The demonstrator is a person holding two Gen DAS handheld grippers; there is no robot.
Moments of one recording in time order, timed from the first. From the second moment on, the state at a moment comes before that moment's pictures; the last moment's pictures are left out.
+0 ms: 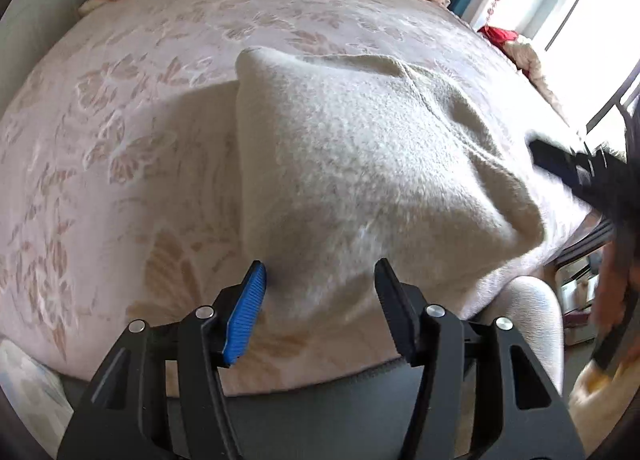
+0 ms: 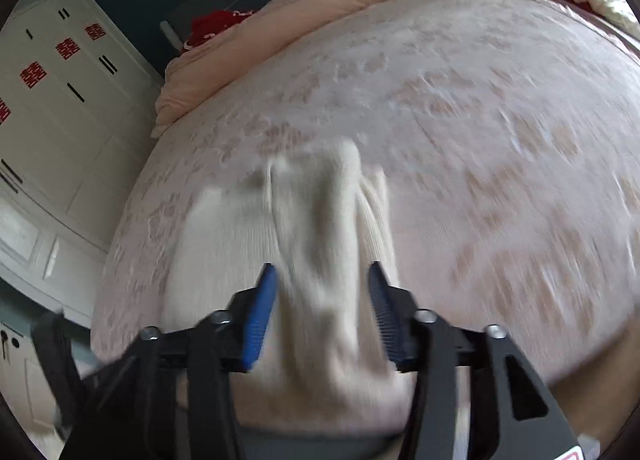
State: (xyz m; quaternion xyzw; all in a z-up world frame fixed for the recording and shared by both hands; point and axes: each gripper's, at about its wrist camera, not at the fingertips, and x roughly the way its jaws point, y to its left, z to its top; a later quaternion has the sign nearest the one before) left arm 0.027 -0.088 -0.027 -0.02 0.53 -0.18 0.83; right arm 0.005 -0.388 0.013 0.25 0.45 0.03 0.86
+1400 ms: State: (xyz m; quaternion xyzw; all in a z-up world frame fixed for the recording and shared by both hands) left arm -0.012 -0.011 0.006 0.04 0.49 -0.08 0.87; right arm 0.072 -0.207 -0.013 0.11 0.54 0.16 0.82
